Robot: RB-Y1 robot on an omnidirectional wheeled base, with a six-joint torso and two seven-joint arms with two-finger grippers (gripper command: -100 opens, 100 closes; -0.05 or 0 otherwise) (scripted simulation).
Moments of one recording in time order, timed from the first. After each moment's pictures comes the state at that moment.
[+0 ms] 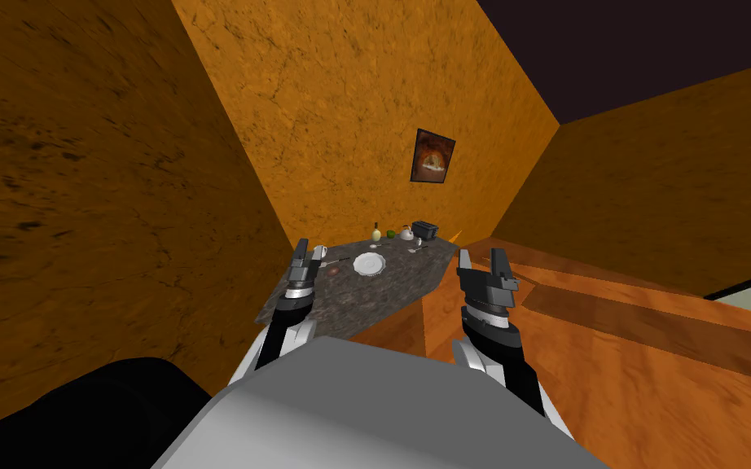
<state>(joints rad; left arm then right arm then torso) 0.55 0.02 0.07 -2.35 -0.09 -0.55 0.02 0.47 -0.04 0.07 -2.32 0.02 -0.64 -0.05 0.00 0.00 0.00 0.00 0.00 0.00</state>
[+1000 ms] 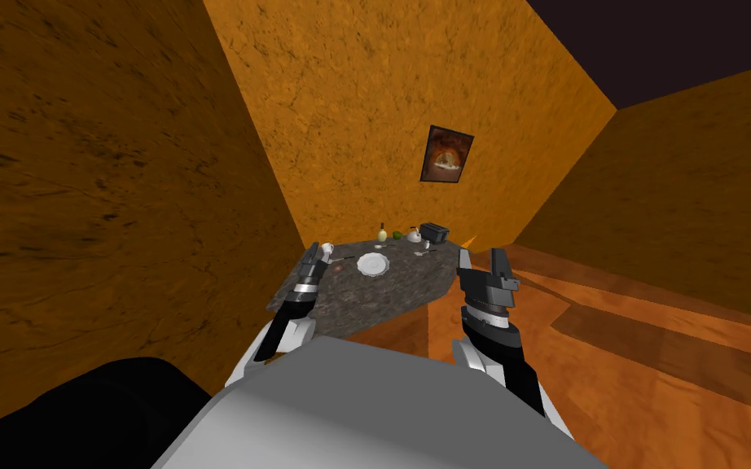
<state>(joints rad) 0.52 0.14 0.05 -2.29 0.07 -0.33 0.07 0.47 -0.04 0.07 -2.32 0.02 -0.64 -0.05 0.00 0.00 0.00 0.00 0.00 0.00</state>
